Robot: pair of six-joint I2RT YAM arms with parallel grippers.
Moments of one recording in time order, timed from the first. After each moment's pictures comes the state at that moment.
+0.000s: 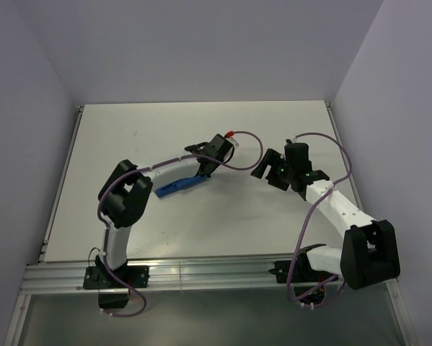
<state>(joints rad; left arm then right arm) -0.80 2.02 1.51 -0.47 -0.45 0.14 0.21 1.22 0.72 -0.28 -0.19 0.67</state>
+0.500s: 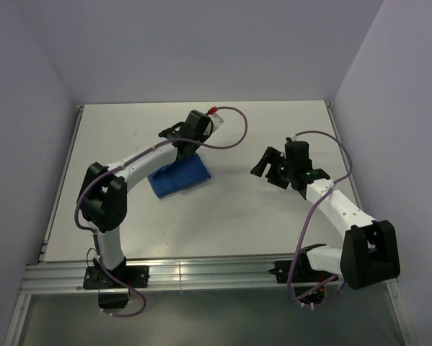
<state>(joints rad) -0.68 1.88 1.54 -0.48 -0.42 0.28 0.21 1.22 0.74 -0.28 -0.20 0.67</state>
